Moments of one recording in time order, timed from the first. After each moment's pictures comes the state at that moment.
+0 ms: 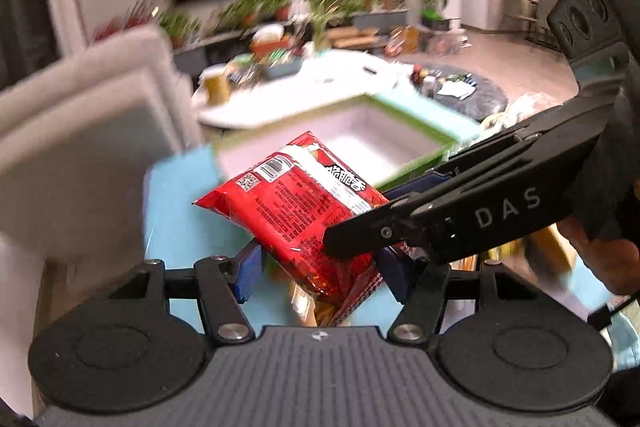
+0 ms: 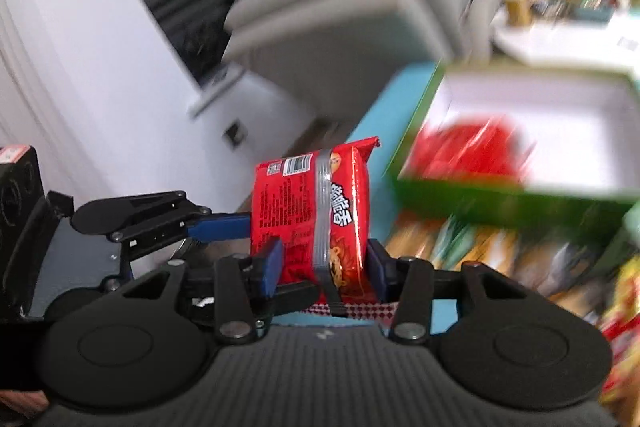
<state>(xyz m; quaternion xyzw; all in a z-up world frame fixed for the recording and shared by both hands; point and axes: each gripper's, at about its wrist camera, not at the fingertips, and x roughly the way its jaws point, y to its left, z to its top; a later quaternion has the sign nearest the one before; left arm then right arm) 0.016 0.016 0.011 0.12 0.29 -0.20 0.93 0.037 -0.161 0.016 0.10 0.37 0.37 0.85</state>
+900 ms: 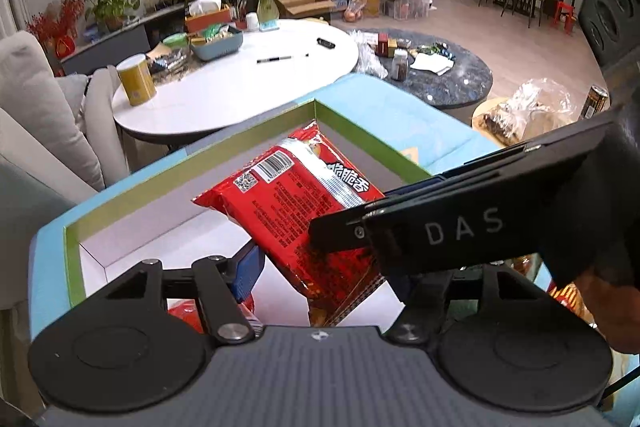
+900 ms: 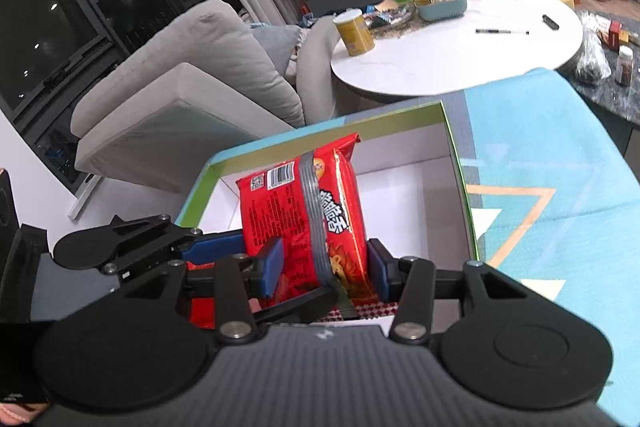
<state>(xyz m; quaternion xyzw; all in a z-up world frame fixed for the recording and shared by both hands) 0.184 -0.102 -0.039 0.13 0.36 -0.25 0.89 0.169 -0.242 -0.029 0.17 0.41 0.21 0.87</state>
